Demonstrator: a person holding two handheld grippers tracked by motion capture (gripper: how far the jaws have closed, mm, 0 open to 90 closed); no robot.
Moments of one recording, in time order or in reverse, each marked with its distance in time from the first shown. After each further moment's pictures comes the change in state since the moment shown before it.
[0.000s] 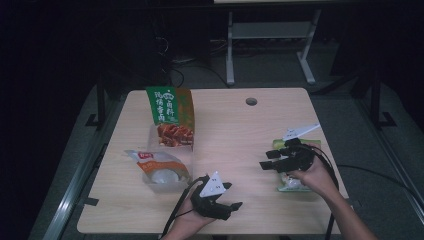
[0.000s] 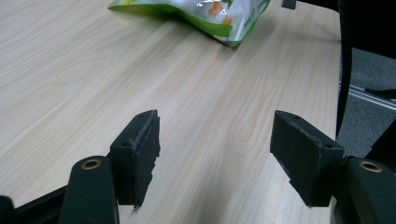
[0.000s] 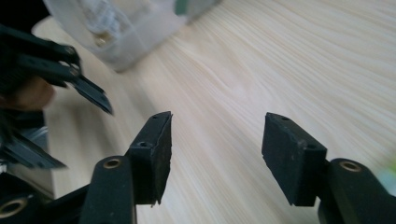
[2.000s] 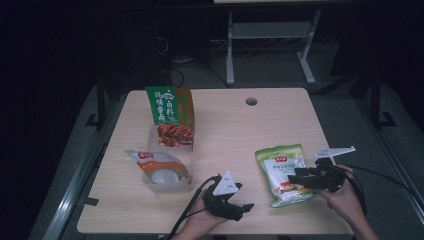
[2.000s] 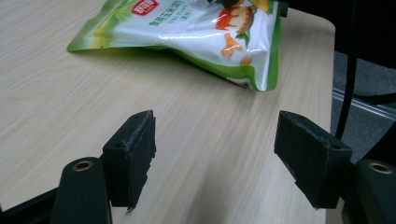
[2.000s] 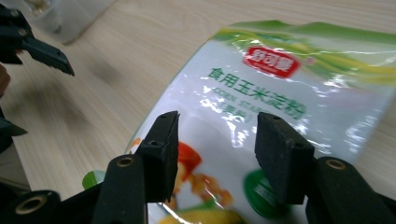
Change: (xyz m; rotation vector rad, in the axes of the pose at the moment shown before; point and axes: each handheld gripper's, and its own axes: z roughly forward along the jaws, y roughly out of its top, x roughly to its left) left arm -0.011 0.012 0.028 0.003 -0.048 -0.026; right arm -0.014 -0.083 -0.042 -0.031 -0.141 0.194
